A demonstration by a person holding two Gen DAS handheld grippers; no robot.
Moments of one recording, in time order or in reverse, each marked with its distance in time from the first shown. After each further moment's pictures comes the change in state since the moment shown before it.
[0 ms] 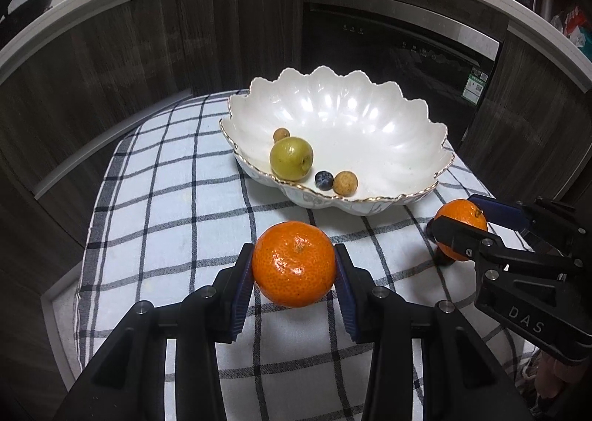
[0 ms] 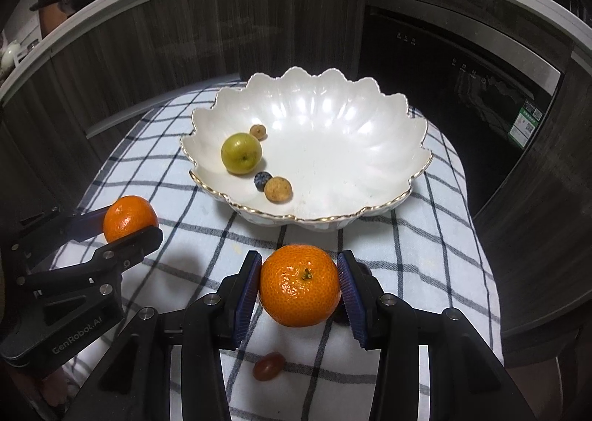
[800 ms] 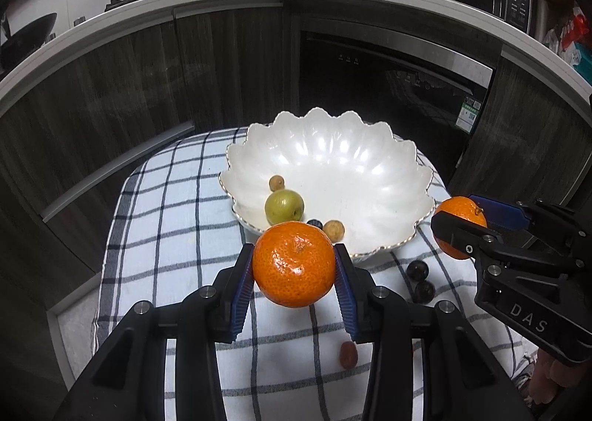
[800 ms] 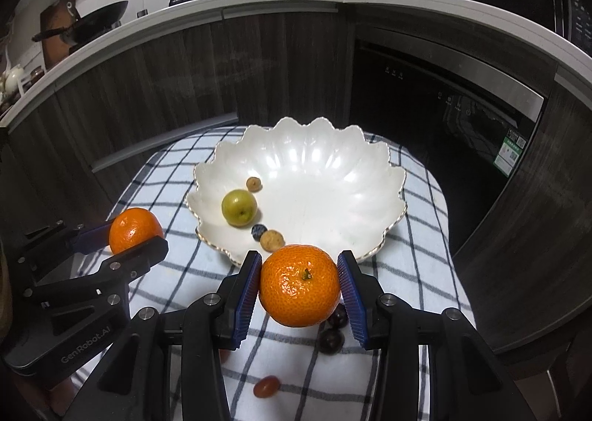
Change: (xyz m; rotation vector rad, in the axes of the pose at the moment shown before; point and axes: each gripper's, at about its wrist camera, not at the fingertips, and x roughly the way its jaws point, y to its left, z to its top) left arm -0.027 -0.011 0.038 0.006 -0.074 0.011; right arm -0.036 -0.014 0.034 0.031 -0.103 0.005
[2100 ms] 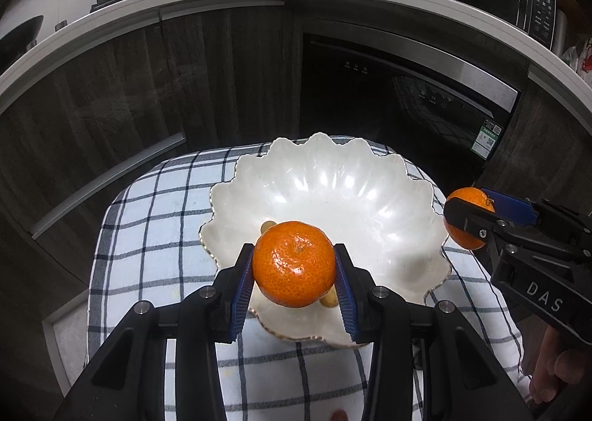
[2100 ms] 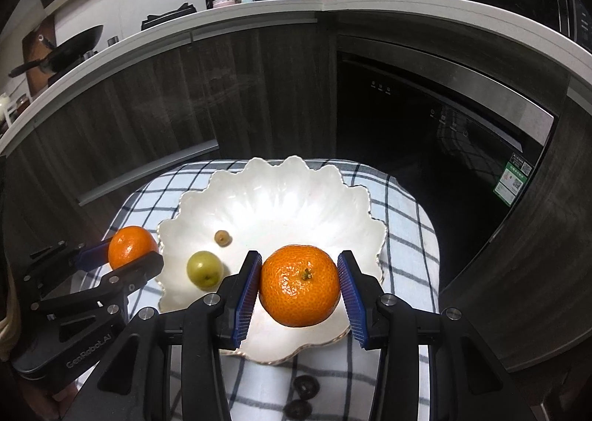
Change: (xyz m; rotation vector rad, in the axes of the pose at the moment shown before) left arm 0.053 -0.003 0.065 -0.022 0.019 -0.003; right arm 0.039 -0.041 0.061 0.056 -0.026 -0.006
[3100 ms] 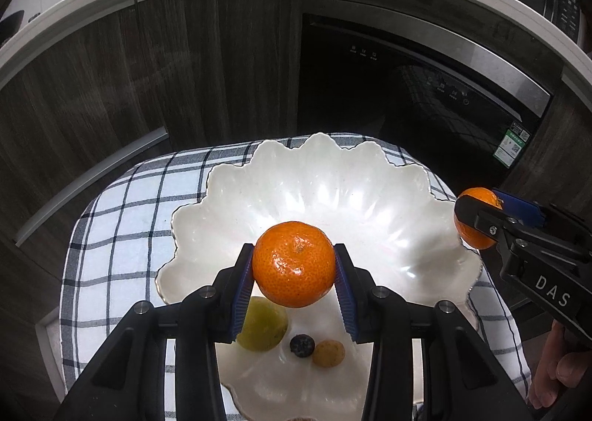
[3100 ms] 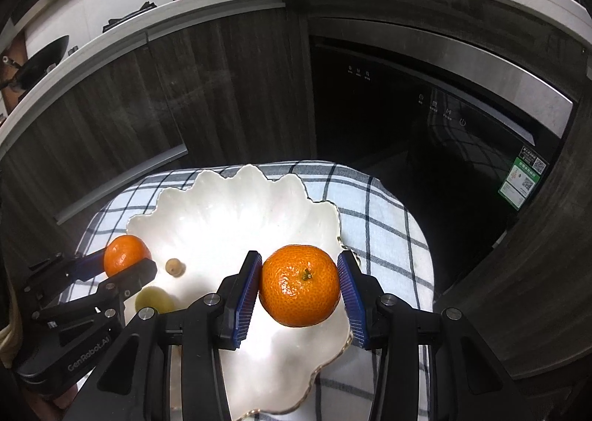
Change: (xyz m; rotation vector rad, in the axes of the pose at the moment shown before) left arm 0.077 -0.007 0.034 -0.014 0.057 0.000; right arm 0.066 -0.042 0.028 0.059 0.039 -0.029
